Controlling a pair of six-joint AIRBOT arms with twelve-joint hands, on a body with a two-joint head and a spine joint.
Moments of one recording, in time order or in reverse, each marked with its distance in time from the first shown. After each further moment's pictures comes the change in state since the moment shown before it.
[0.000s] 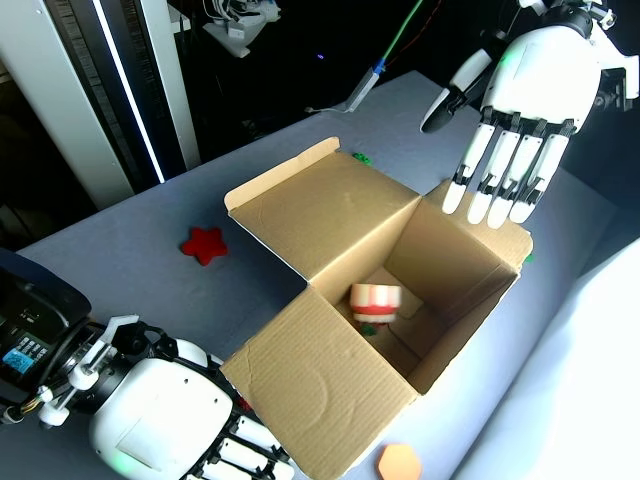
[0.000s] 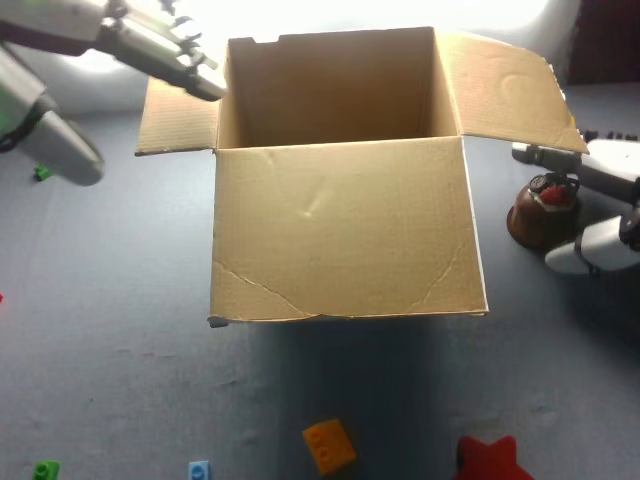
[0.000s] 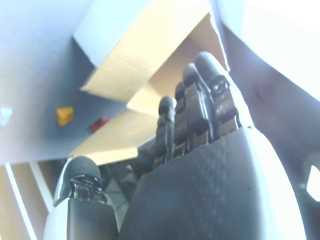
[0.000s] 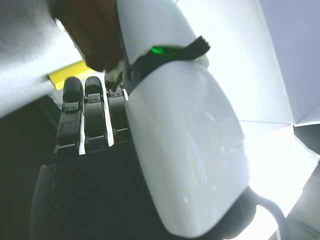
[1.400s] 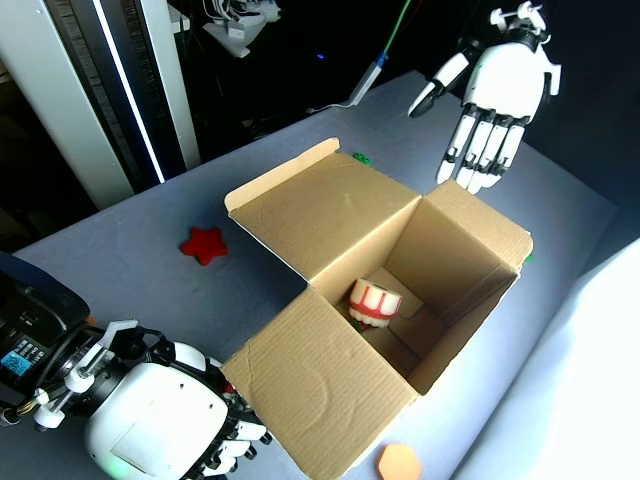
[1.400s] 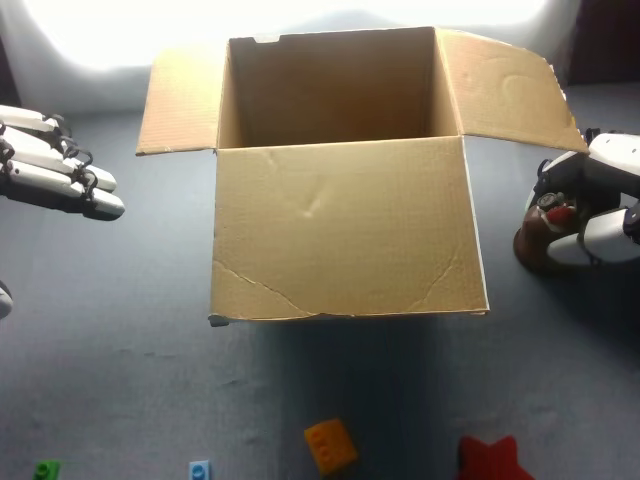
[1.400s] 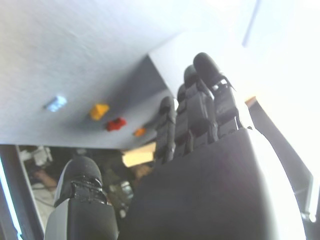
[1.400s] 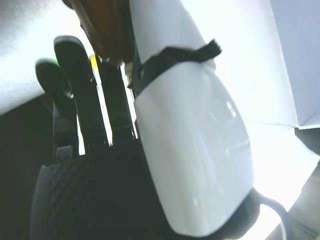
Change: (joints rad) left arm 0.547 0.217 -0.115 -0.555 0.160 0.220; right arm 0.000 0.014 -0.002 0.001 0.027 0.000
